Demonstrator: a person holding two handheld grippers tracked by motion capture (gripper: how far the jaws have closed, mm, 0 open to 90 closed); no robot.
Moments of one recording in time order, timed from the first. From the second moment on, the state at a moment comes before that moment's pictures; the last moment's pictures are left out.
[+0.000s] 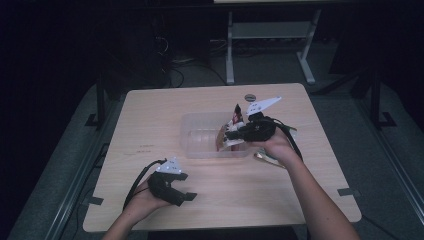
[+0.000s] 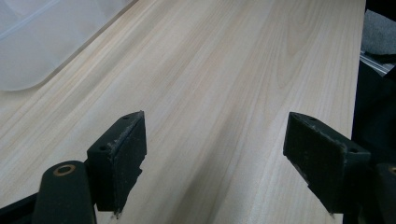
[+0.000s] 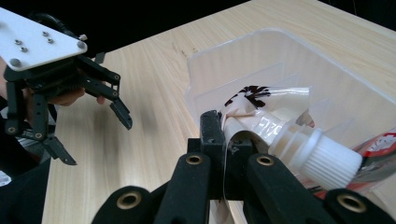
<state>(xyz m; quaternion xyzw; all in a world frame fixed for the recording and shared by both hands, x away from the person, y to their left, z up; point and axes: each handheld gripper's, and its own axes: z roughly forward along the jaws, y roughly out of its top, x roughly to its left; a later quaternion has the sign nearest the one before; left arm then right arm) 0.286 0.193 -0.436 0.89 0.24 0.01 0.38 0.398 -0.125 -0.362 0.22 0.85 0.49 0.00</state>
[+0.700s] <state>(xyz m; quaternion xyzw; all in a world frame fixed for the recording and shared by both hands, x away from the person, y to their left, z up) 0.286 0.193 -0.437 0.90 0.24 0.01 0.37 0.409 -0.112 -0.379 0.23 0.85 0.47 0.00</state>
